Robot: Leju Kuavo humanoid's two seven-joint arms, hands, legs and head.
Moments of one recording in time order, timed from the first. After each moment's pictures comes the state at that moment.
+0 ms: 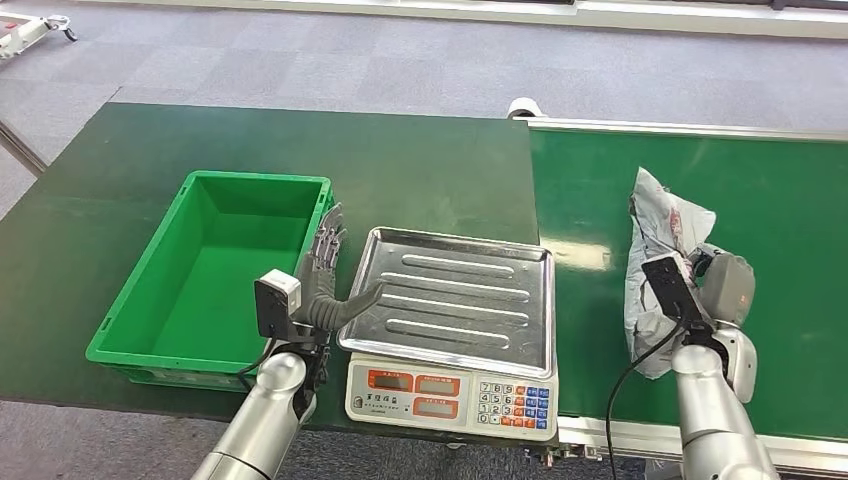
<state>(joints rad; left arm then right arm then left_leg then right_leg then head) -0.32 -0.17 -0.17 -0.91 -0.06 0.00 -0.70 -0.52 -0.04 -0.31 -0.75 0.82 -0.49 -0.58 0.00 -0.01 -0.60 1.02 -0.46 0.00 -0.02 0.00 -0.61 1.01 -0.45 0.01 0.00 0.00</state>
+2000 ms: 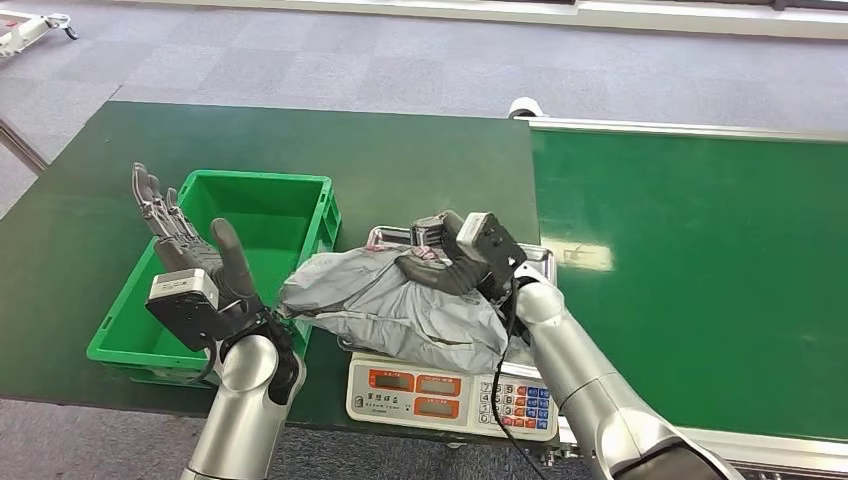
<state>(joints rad) -0.26 -0.22 -0.16 -1.36 -0.09 0.70 -0.70 -0.71 0.21 0.48 -0.75 0.09 0.36 -0.56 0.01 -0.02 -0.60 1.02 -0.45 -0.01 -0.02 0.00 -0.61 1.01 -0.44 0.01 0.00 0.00</state>
